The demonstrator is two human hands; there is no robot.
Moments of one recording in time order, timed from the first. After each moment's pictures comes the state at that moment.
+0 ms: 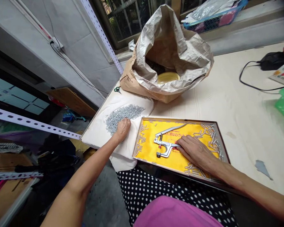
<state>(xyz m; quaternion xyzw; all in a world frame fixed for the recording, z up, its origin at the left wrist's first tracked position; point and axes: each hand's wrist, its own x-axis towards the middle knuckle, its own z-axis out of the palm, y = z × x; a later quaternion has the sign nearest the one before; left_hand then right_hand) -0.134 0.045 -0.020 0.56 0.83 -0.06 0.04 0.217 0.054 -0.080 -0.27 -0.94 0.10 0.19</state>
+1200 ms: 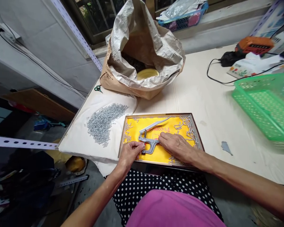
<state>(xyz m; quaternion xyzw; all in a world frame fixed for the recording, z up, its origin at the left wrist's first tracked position) -0.001 -0.038 -0.029 0.29 0.72 0.38 0.51 0.213 0.044 -0.049 -0.25 -0.96 0.12 0.09</state>
